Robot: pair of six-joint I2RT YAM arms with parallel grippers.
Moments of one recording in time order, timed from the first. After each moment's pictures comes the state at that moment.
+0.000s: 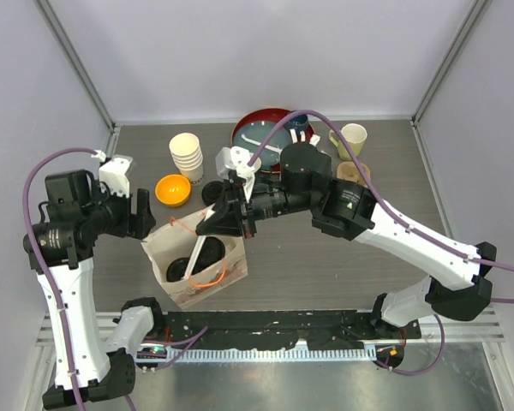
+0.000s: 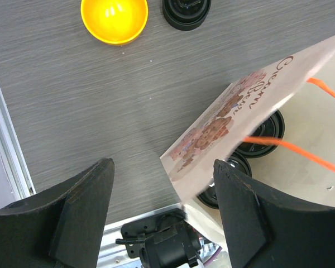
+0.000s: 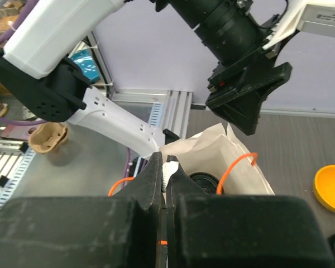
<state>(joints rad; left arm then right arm) 0.16 0.91 1.47 -1.35 0.36 0.26 1.11 1.41 1.66 -0.30 -0.63 0.04</state>
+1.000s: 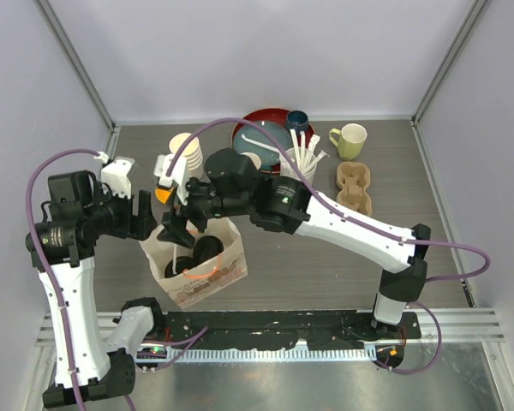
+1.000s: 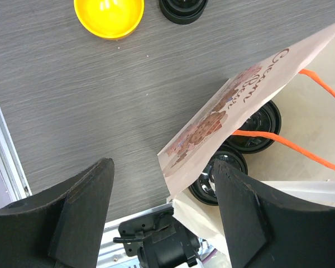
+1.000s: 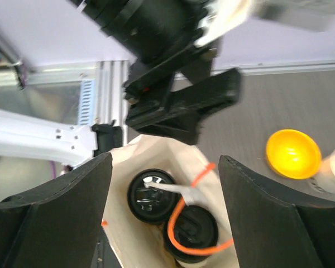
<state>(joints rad) 0.16 0.91 1.45 -1.35 0.37 0.27 1.22 1.78 2.01 -0.51 -0.29 -0.10</state>
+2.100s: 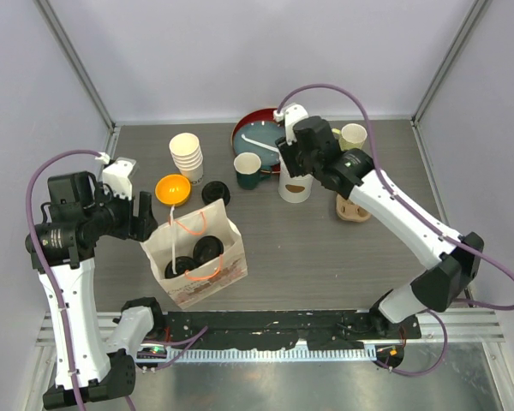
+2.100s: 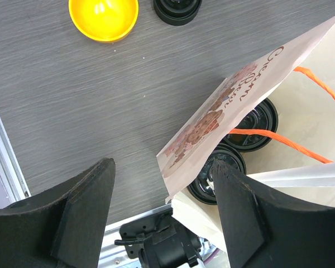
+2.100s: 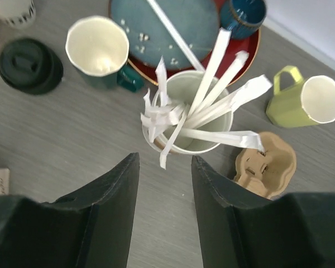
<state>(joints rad) 0.16 0.91 1.45 -1.36 0.39 0.29 0.68 1.48 1.57 -0.62 0.30 -0.05</state>
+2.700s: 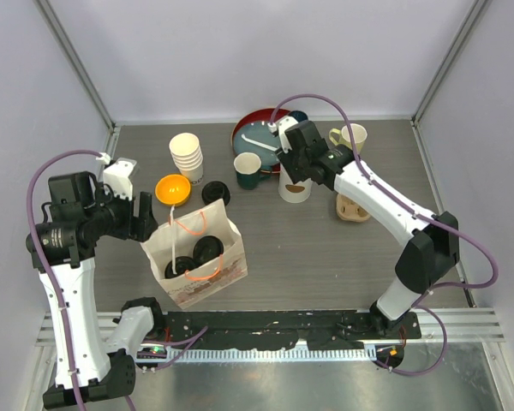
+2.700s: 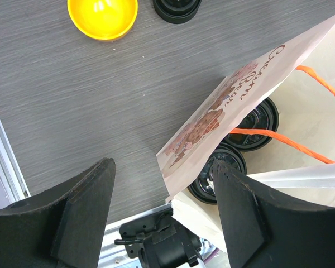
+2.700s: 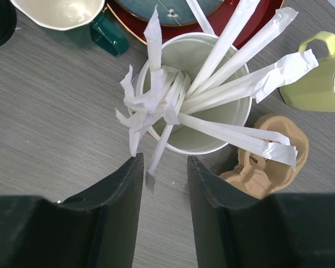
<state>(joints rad) 0.16 0.91 1.44 -1.36 0.39 0.29 0.62 1.64 1.54 -0.67 0.26 -0.12</state>
